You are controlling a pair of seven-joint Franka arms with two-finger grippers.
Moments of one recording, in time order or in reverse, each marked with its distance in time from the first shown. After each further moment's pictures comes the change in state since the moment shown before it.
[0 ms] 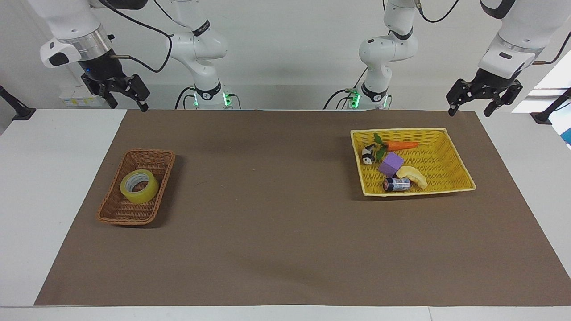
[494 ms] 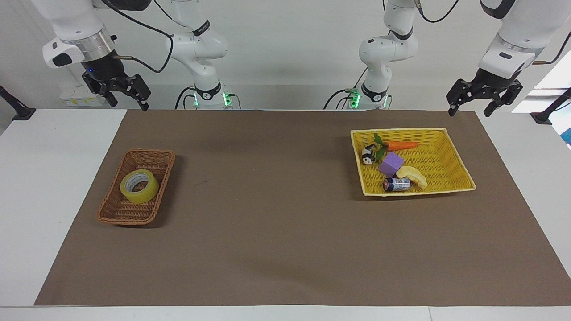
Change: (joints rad) left arm 0.000 0.000 0.000 0.000 0.000 0.000 0.000; right arm 0.014 -0.004 0.001 0.009 -0.068 -0.016 0.000
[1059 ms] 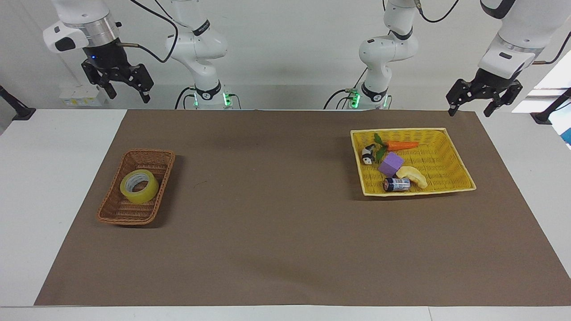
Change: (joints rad) left arm 0.000 0.000 0.000 0.000 0.000 0.000 0.000; right arm 0.012 -0.009 0.022 0.044 -0.011 -0.033 0.000
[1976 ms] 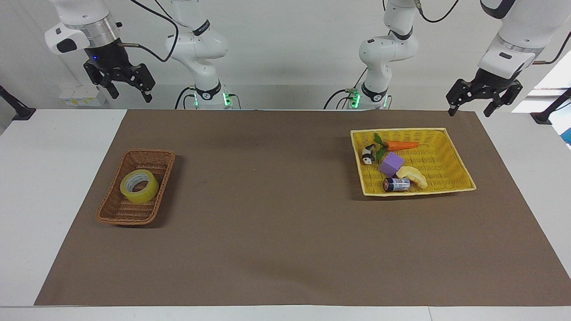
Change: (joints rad) left arm 0.000 0.000 0.000 0.000 0.000 0.000 0.000; right arm 0.000 0.000 -0.003 -0.002 0.018 -0.011 0.000
